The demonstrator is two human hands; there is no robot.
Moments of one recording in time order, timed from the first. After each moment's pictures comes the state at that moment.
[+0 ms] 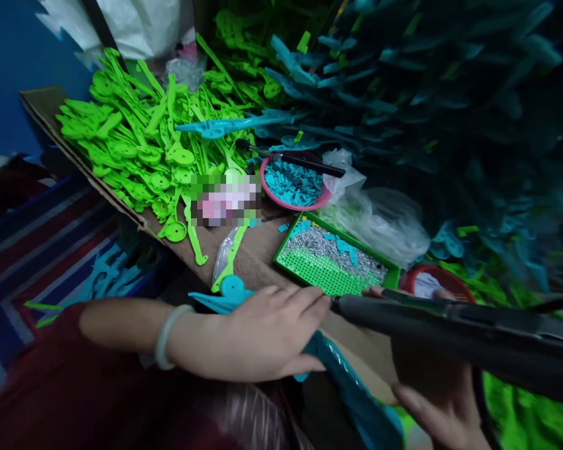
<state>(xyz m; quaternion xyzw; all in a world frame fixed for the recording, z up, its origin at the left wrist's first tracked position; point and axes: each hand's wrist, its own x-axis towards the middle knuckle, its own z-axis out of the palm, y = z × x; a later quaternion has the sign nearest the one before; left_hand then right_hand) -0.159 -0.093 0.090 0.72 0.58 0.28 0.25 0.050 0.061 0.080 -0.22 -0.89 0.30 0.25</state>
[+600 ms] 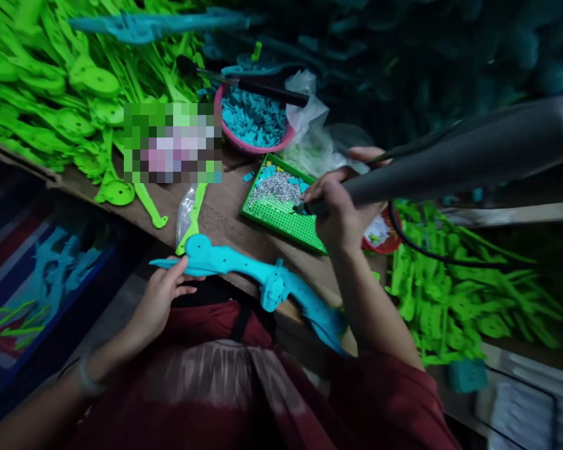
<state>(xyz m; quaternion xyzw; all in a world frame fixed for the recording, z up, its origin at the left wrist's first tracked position) -0.144 -0.185 -0.009 -0.07 0.63 0.60 0.49 -0.049 0.086 0.053 -0.16 -0.68 0.53 0.48</state>
